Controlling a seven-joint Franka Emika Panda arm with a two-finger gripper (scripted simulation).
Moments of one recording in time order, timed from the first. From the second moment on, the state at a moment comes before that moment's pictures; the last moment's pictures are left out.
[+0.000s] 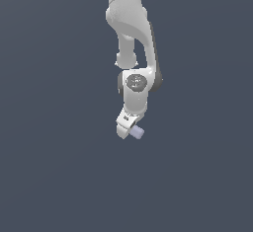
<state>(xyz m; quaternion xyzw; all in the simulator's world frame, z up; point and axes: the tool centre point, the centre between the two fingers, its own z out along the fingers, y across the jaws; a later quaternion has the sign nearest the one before) -0.015 0.033 0.046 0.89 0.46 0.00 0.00</state>
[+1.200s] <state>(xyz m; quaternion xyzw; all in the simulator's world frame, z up) -0.014 0.031 0.023 0.89 0.46 0.00 0.00</state>
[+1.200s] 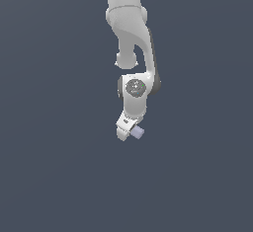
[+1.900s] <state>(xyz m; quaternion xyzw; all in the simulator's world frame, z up) -0.003 0.005 0.116 0.89 0.46 0.00 0.00</state>
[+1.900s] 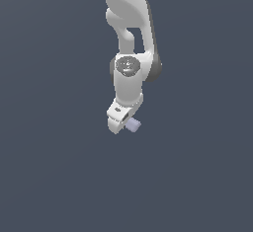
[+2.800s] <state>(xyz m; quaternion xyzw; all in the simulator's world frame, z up) 0.024 -0.052 0.314 0.89 0.46 0.00 0.00</state>
